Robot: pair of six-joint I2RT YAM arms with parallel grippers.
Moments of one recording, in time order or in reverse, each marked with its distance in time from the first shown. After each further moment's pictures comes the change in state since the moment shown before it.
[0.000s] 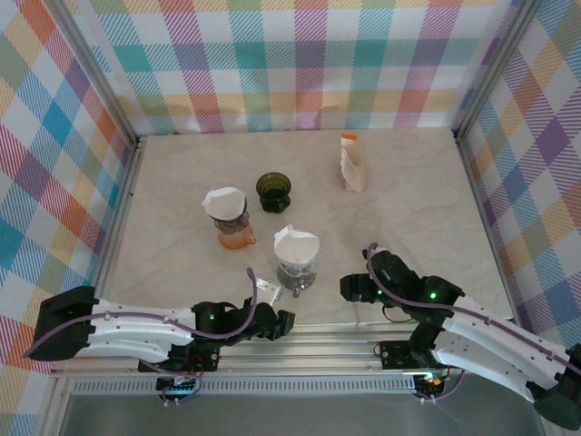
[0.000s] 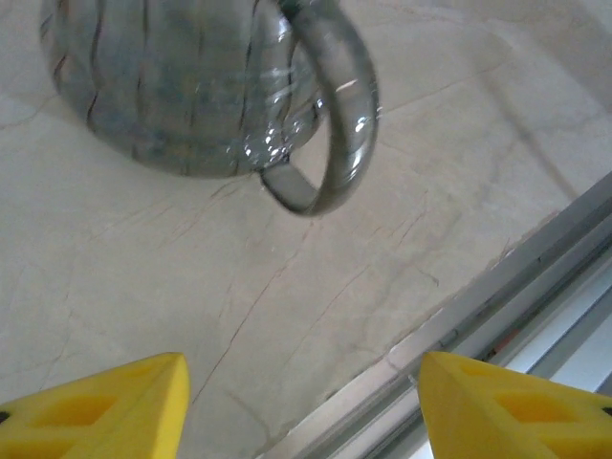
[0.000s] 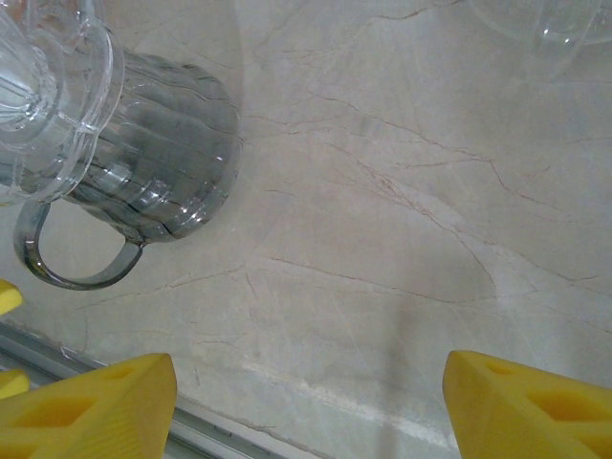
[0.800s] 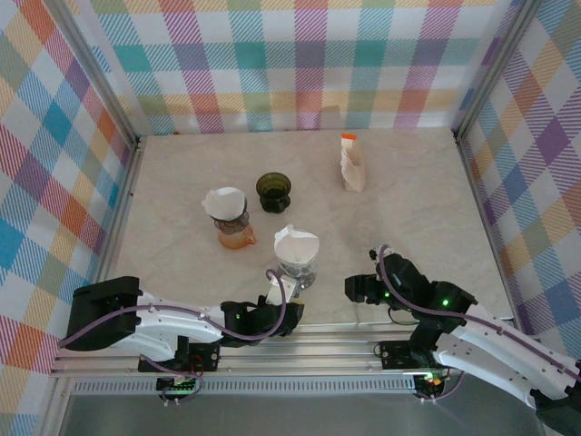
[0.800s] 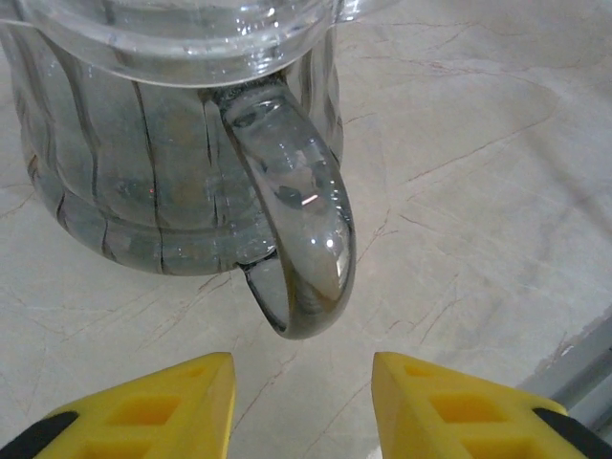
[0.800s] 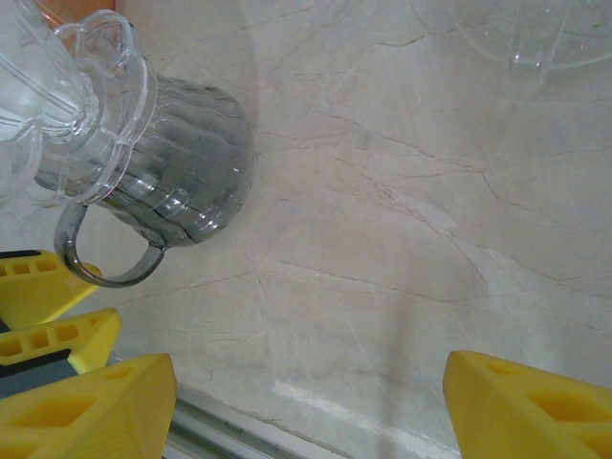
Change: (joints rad) left arm -0.002 0.258 0.086 0.131 -0.138 0.032; right arm 0.000 -0.098 0.000 -0.041 0.008 0.000
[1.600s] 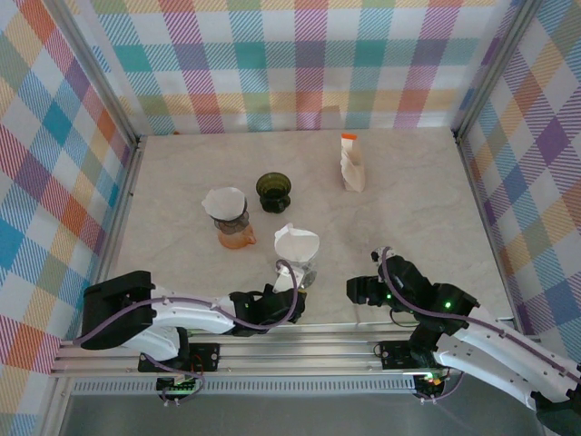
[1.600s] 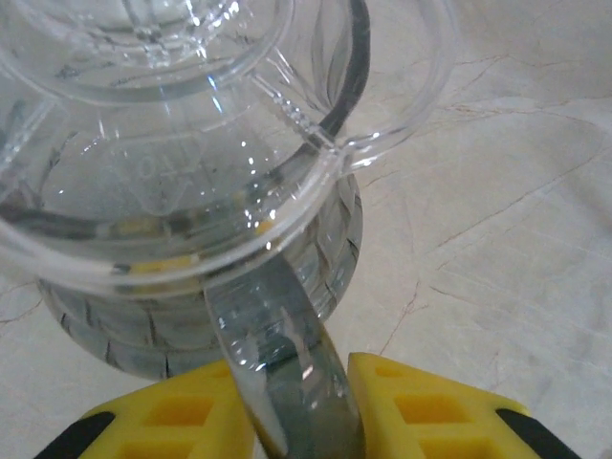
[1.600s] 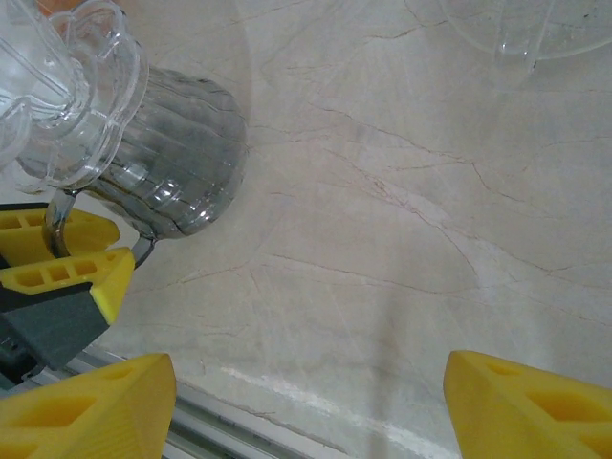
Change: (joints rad) left arm 0.109 0.096 0.079 0.027 0.029 0.150; right arm 0.000 -0.028 -0.015 -0.016 0.002 0.000
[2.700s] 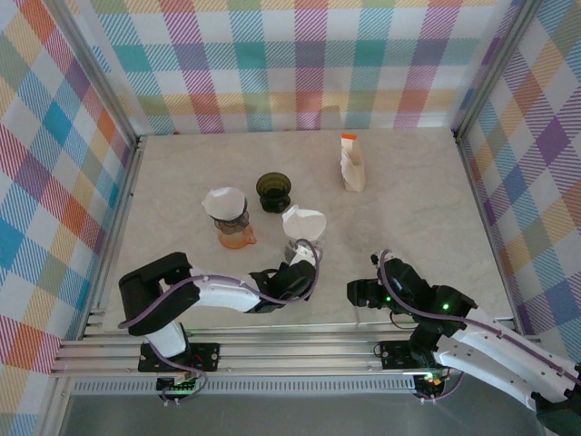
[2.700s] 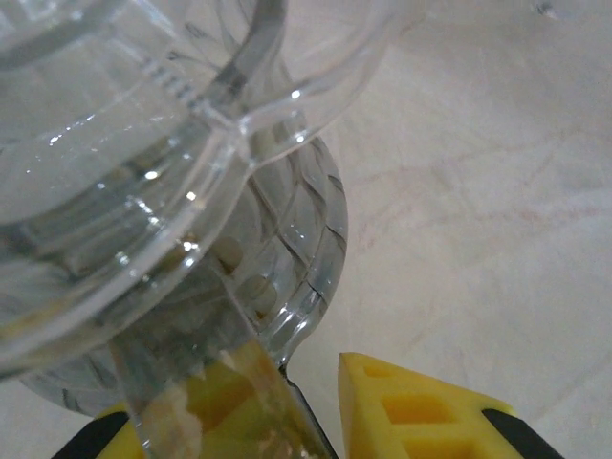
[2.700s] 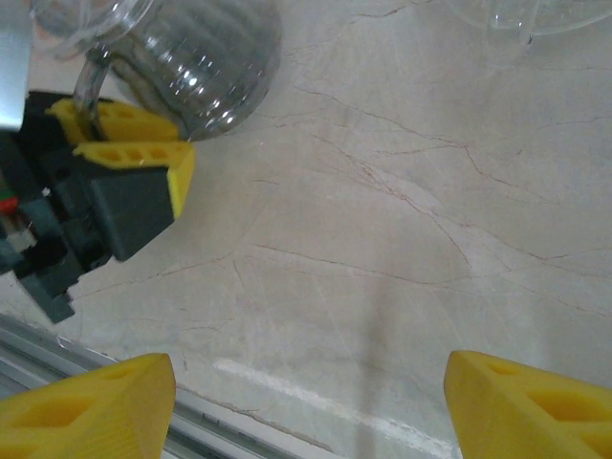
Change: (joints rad) left arm 0.186 0.249 0.169 0.138 0.107 0.216; right arm 0.000 -0.016 -0.040 0.012 0.000 0.000
